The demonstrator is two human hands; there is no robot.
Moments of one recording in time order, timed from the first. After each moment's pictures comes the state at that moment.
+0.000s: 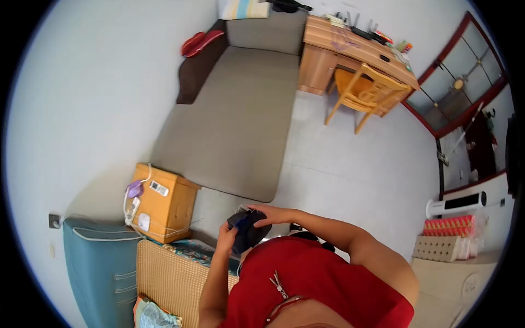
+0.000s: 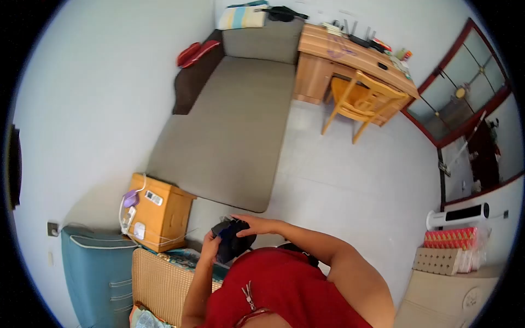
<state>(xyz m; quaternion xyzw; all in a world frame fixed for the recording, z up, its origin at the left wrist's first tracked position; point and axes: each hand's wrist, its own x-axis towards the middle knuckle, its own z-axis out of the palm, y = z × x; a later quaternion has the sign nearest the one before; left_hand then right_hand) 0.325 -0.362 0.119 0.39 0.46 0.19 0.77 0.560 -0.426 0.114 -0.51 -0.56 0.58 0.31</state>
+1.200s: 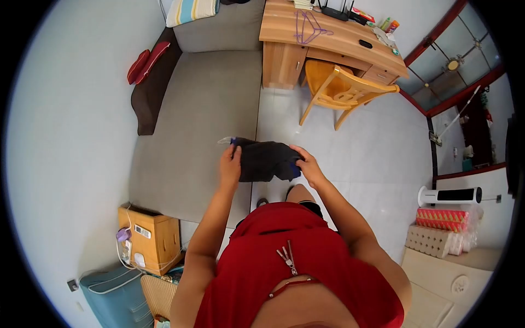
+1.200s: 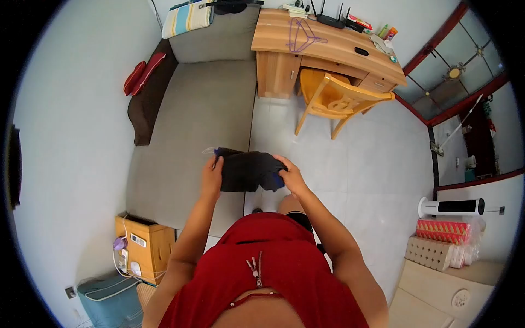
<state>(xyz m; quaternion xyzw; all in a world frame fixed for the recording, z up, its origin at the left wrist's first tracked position) 0.819 -0.185 0.164 0.63 0.40 0.25 0.62 0.976 -0.391 0.158 -0.67 -0.15 0.40 0.60</state>
